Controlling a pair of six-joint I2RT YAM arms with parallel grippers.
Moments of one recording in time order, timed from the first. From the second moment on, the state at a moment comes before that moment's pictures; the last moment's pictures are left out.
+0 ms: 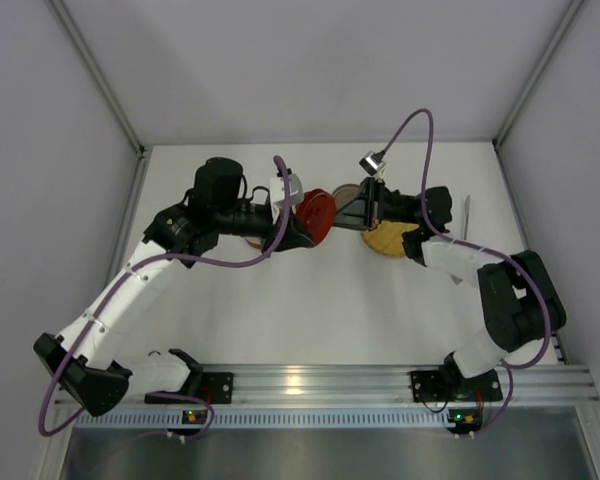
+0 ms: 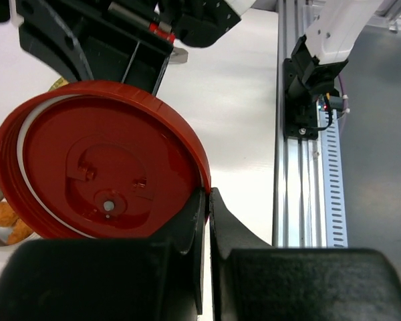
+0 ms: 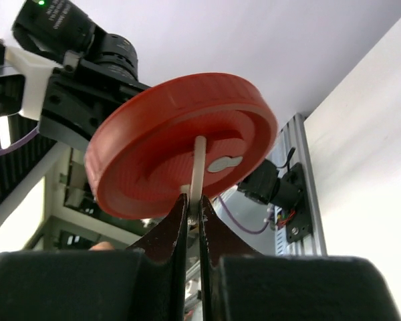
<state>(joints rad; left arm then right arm) -0.61 1.24 1.40 -0.61 0.82 0.25 0.39 1.58 0.84 1.25 -1.15 1.62</state>
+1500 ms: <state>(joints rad) 0.04 1.23 1.17 -0.53 0.89 0.13 0.46 1.55 1.63 -0.98 -0.39 -0.62</state>
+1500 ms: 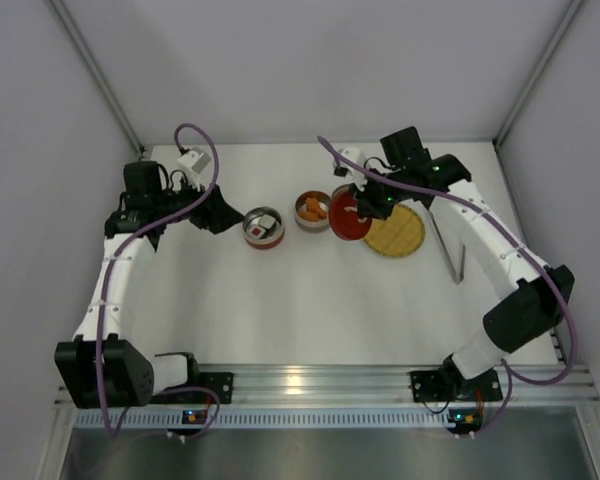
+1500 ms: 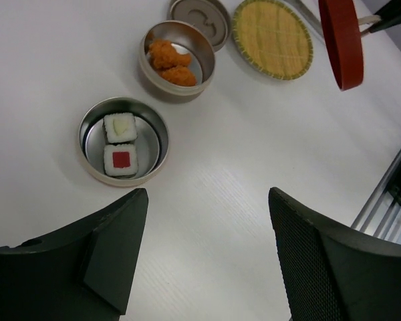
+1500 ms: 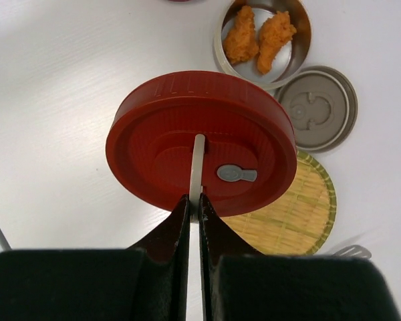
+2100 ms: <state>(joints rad) 0.26 1.54 1.14 -0.45 0.88 0.00 0.76 2.16 2.11 -0.88 -0.05 -0.56</state>
